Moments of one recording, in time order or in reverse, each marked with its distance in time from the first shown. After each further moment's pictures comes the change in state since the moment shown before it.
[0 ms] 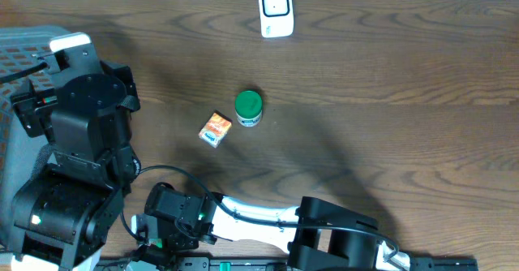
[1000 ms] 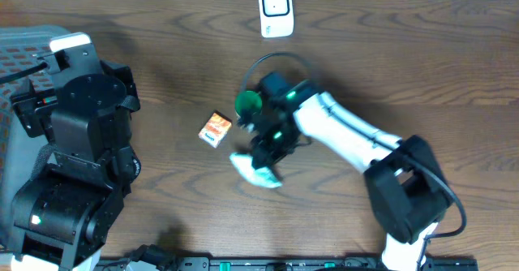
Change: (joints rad) left arm 0.000 0.000 0.000 0.000 0.000 0.000; right arm -0.713 -0.171 0.032 -0.761 -0.349 0.246
